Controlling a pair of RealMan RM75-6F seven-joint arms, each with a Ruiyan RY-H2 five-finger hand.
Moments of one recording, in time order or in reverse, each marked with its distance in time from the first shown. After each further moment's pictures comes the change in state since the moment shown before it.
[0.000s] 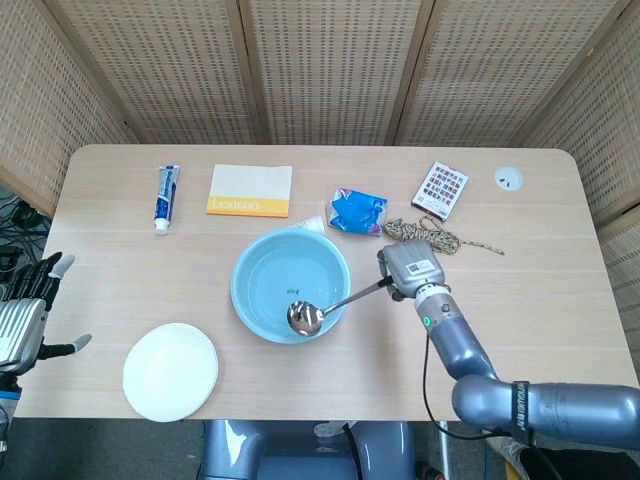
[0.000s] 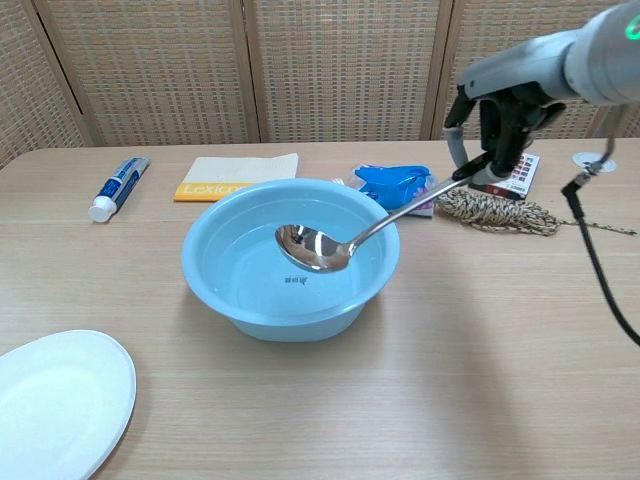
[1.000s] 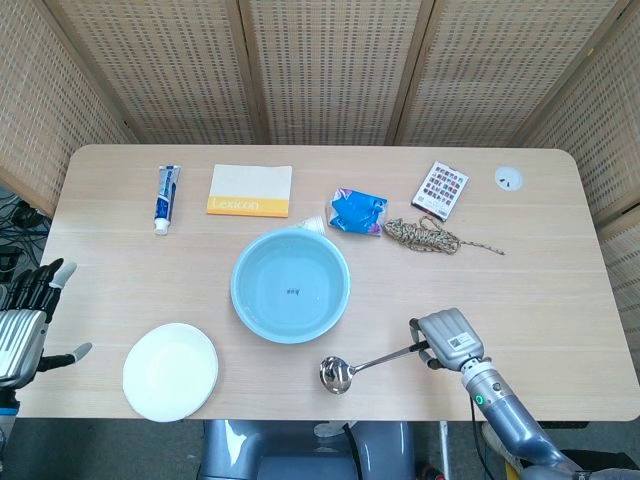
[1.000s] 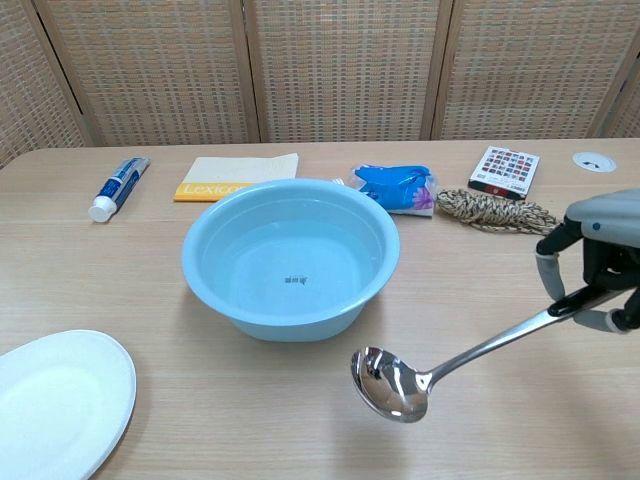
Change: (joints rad) left arm 0.049 0.001 0.034 -0.020 0.124 0.084 0.028; right arm -0.537 0.013 -0.232 -0.018 -0.868 -0.032 0.314
